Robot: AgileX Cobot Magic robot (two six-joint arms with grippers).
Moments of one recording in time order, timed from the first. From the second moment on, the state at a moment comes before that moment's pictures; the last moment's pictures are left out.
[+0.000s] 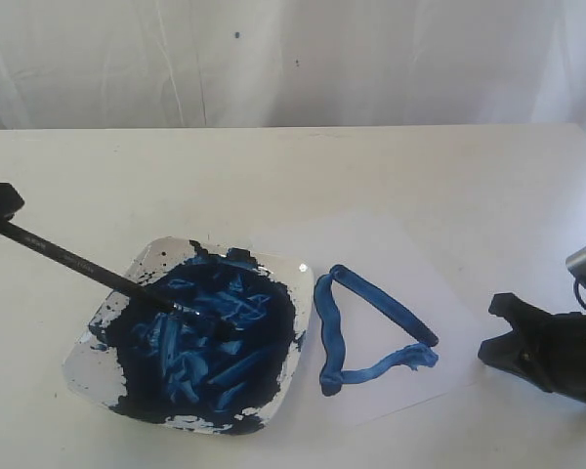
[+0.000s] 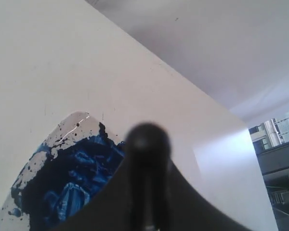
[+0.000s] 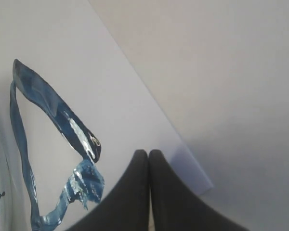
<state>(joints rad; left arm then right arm) -0.34 0.79 -0.45 -0.74 0.10 -0.10 -0.08 1.77 -0.42 -1.29 -0.67 1.62</state>
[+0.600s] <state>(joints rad) -0.34 1.11 -0.45 -0.74 -0.05 -0.21 -0.08 1.77 -0.42 -1.29 -0.67 1.62</state>
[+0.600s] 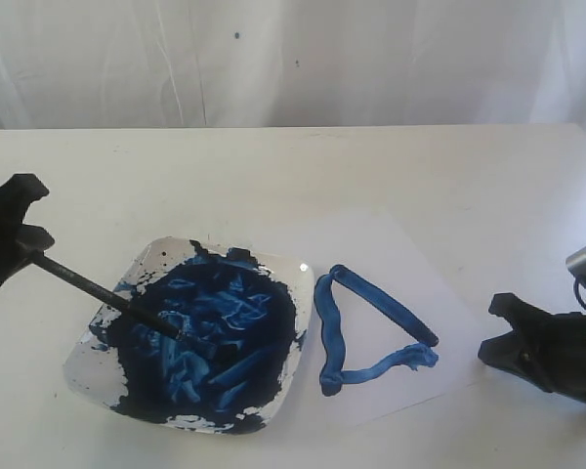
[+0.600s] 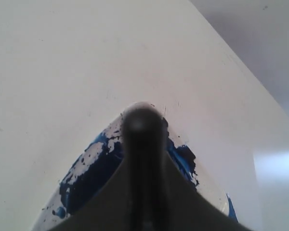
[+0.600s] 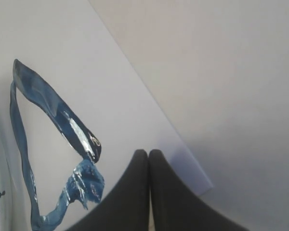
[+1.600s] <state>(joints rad) -0.31 1.35 -0.65 -0.75 -0.09 -0.23 -0.08 1.77 -0.42 -1.29 -0.67 1.62</state>
